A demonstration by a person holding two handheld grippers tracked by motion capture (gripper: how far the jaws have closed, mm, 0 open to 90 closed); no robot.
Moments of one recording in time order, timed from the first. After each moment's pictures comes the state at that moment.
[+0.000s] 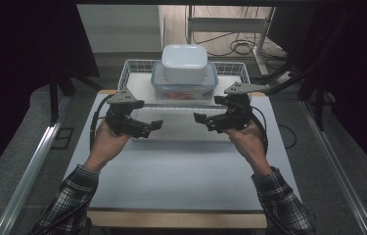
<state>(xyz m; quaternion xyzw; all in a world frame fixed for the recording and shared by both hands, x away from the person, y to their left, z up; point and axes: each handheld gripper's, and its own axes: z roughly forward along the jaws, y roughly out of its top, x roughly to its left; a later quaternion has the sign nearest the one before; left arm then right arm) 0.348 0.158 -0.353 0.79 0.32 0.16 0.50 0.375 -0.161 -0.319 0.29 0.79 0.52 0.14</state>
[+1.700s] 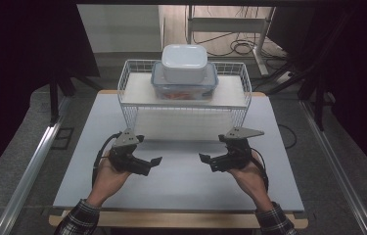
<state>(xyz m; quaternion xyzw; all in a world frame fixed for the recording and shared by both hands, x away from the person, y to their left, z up) 0.297 0.153 -0.439 0.80 0.33 0.16 0.47 0.331 -0.185 -0.419 0.31 0.81 0.47 0.13</state>
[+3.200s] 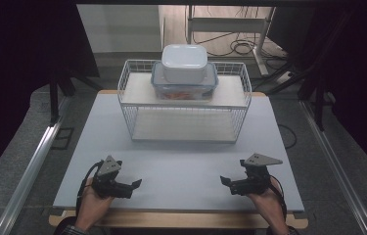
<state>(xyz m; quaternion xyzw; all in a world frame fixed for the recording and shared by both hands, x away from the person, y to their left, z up) 0.256 0.199 -0.520 0.80 0.41 0.17 0.41 0.295 -0.250 -0.483 0.37 0.81 0.42 0.14</state>
